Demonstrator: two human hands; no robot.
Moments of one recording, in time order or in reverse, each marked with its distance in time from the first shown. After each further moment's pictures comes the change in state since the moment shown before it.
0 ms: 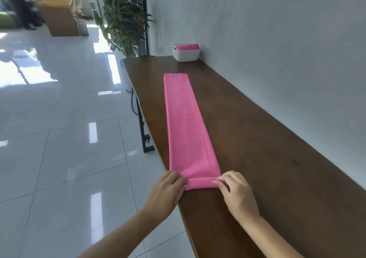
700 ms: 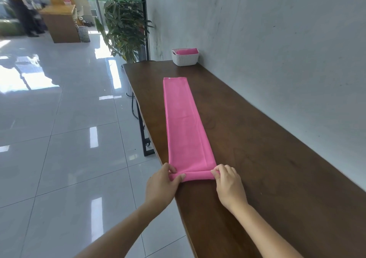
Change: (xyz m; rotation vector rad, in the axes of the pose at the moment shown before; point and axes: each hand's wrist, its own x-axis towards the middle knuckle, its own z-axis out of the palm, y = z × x) left_hand 0.029 0.014 -0.020 -0.339 -0.162 -0.789; right_hand 0.025 -0.003 0.016 -0.102 -0.155 0.188
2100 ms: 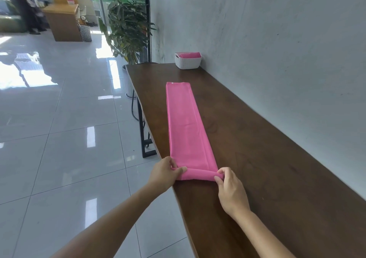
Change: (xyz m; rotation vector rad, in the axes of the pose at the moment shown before) left_hand 0.049 -0.002 -0.011 -0.027 -0.095 -0.027; right_hand -0.005 -0.005 -0.002 0.103 -0.008 0.110
